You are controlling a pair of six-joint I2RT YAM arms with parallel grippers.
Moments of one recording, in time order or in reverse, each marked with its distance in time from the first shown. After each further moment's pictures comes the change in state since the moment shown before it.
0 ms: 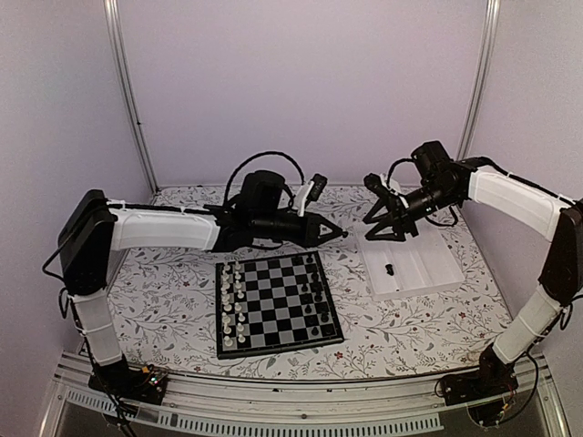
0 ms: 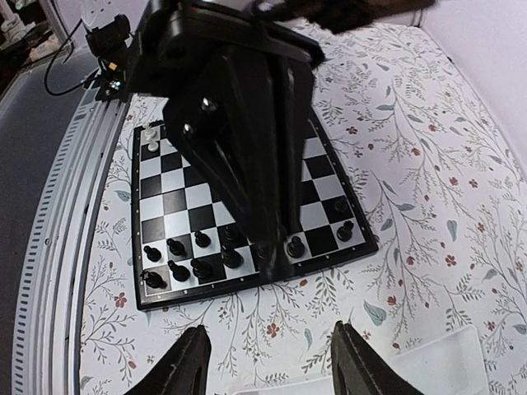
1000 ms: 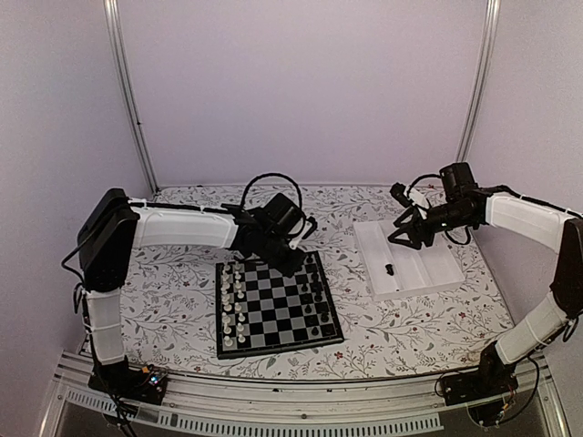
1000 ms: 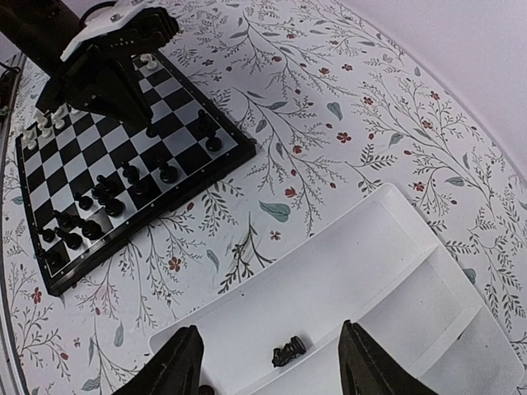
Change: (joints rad) left arm -0.021 0.075 0.108 -0.688 -0.531 0.336; right arm -0.192 -0.134 -0.312 0.326 0.190 0.219
